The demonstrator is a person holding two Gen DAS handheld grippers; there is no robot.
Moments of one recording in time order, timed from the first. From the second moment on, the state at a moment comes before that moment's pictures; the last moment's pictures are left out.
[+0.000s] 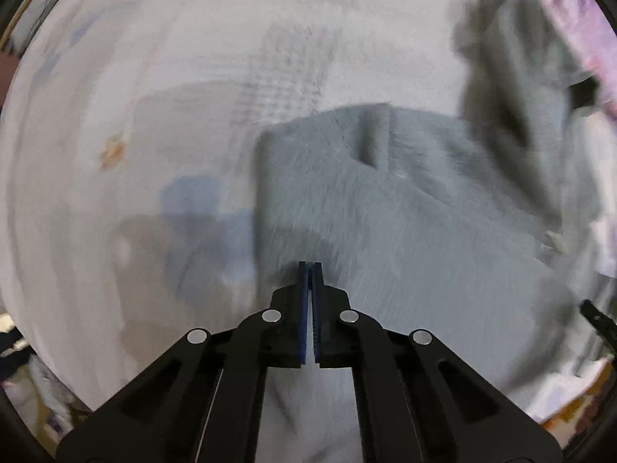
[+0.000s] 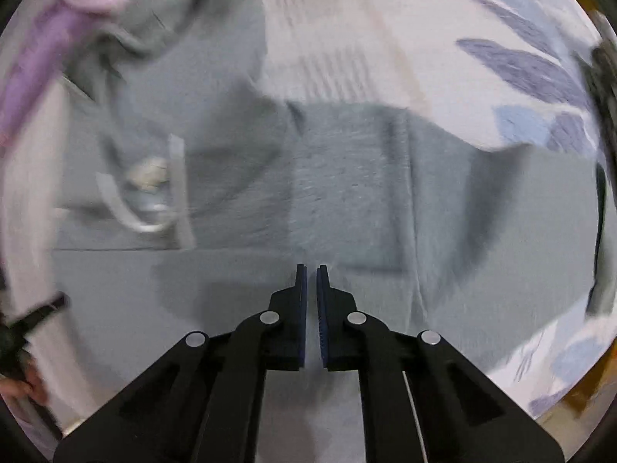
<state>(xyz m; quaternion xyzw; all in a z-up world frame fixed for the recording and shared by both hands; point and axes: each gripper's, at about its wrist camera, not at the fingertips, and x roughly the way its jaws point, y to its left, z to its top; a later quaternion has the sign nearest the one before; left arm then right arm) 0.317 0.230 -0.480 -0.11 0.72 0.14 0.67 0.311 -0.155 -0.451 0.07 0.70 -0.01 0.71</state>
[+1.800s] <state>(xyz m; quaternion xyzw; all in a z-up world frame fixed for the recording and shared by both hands) 0.125 0.110 -0.250 -0.11 0.67 0.14 0.72 0.169 -0.139 -0.271 0.09 0.68 0.08 0.72</state>
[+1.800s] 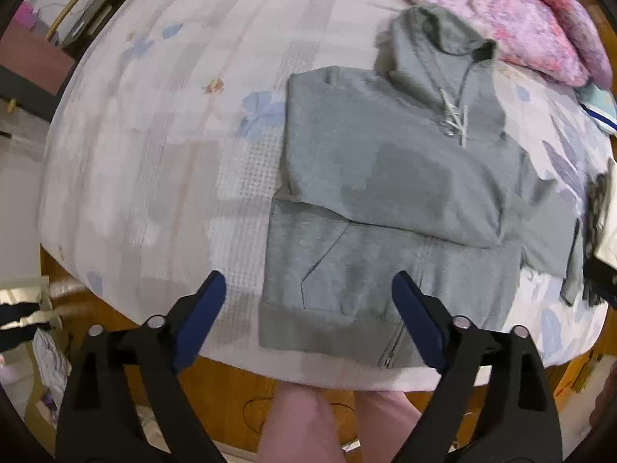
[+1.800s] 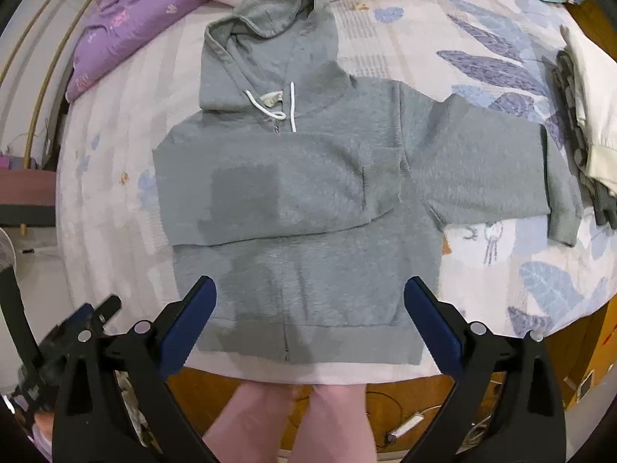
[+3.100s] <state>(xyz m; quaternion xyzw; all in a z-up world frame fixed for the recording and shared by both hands) 0.236 -0.165 -0.299 -0.06 0.67 0.03 0.74 0.187 -0.437 -0.309 0.09 0.62 -0.02 0.78</state>
